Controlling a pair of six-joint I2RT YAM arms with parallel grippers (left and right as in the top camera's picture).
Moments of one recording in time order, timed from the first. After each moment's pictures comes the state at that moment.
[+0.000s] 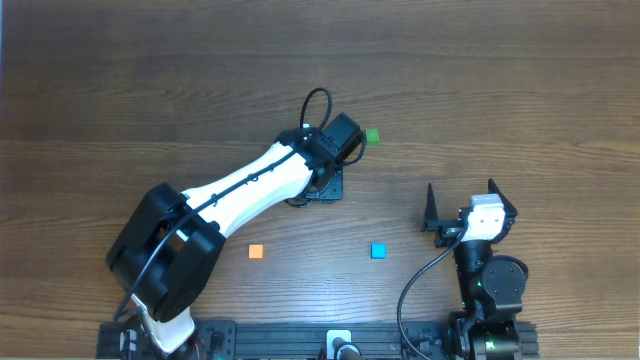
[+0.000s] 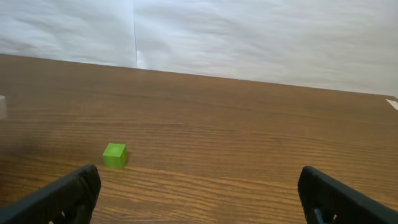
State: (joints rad) left arm -0.75 1.90 1.30 -0.82 -0.06 -0.72; right arm 0.05 0.02 0.01 -0.07 0.00 -0.08
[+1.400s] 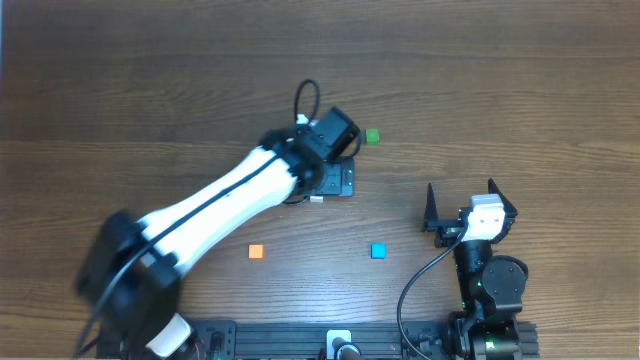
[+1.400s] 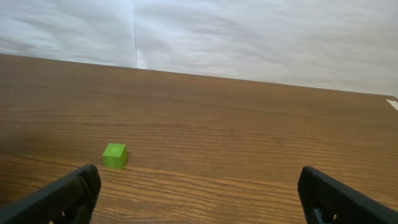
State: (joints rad) left arm -0.75 1.73 1.29 -0.84 -0.06 -0.72; right arm 0.05 0.02 0.01 -0.07 0.00 -0.08
